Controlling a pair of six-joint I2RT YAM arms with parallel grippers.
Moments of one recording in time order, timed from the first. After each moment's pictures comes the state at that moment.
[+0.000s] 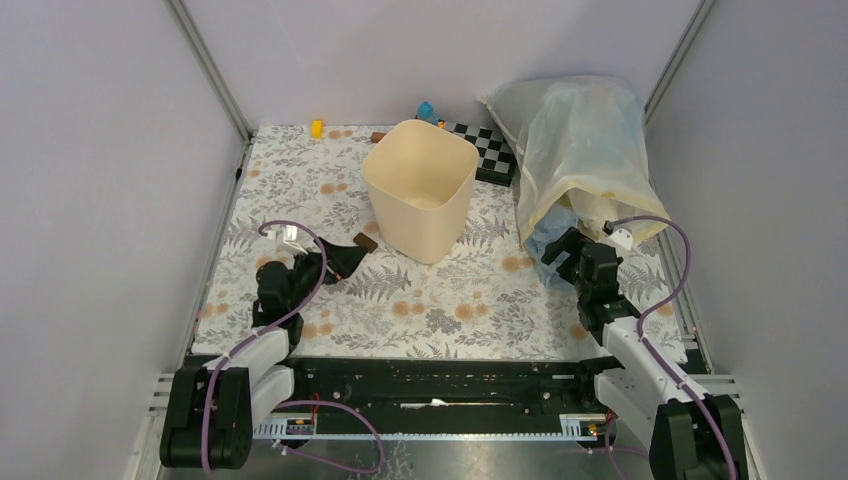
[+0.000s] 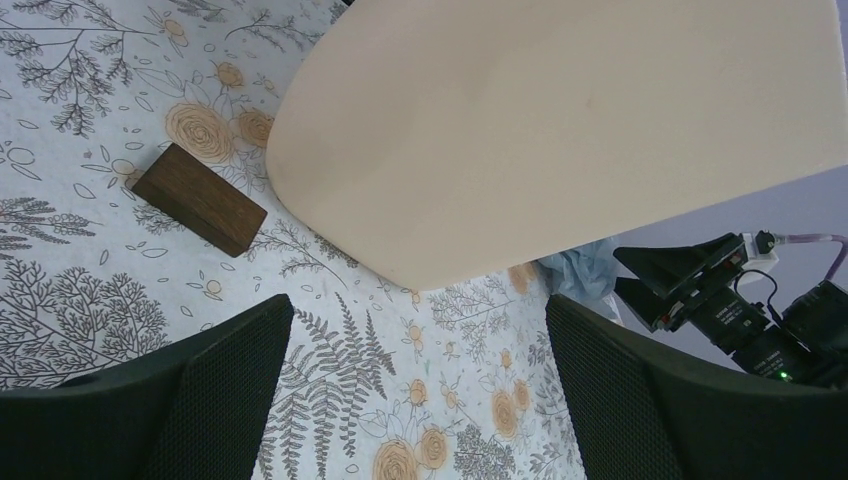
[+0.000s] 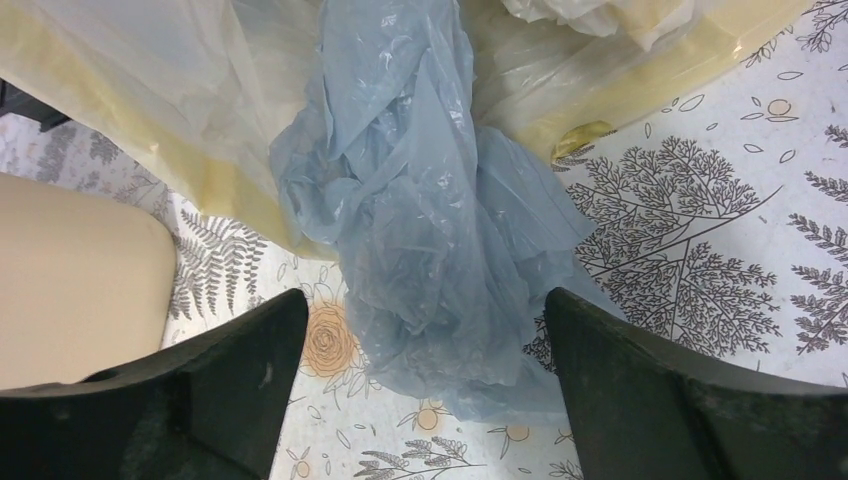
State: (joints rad) left arm -0.02 1.00 0.11 0.79 0.54 -0.81; right arm 0.15 0.88 0.30 0.09 0.23 0.62
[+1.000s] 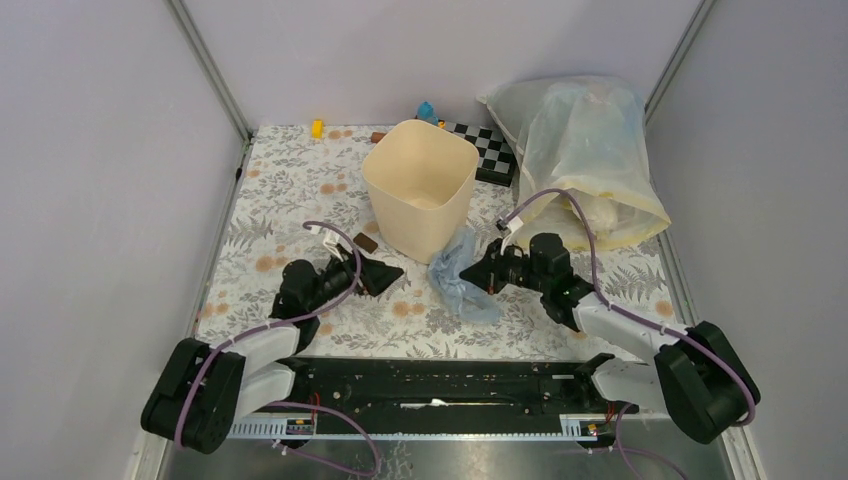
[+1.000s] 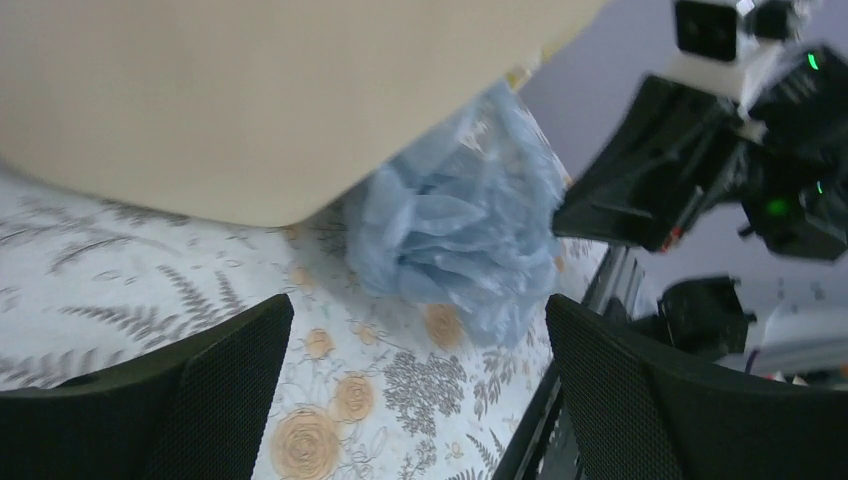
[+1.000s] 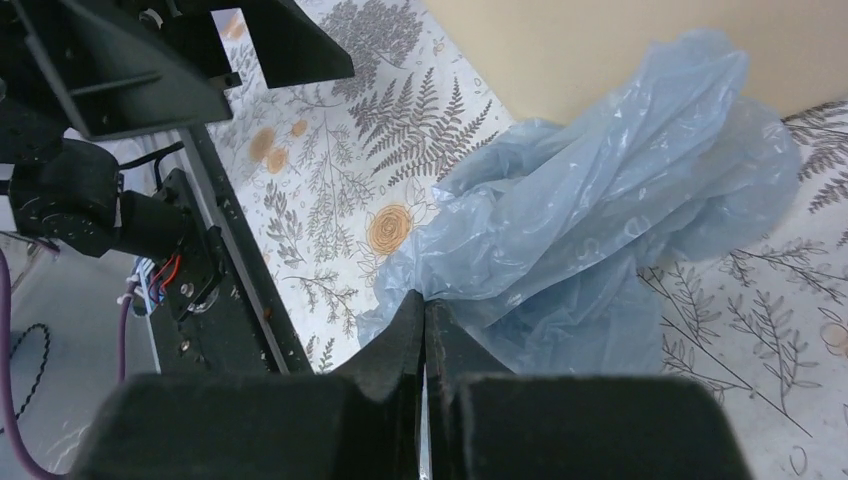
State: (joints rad) left arm -0.27 1.10 0.13 0.89 0.60 -0.74; right arm 0.55 1.15 0.41 0.40 -0.52 0.39
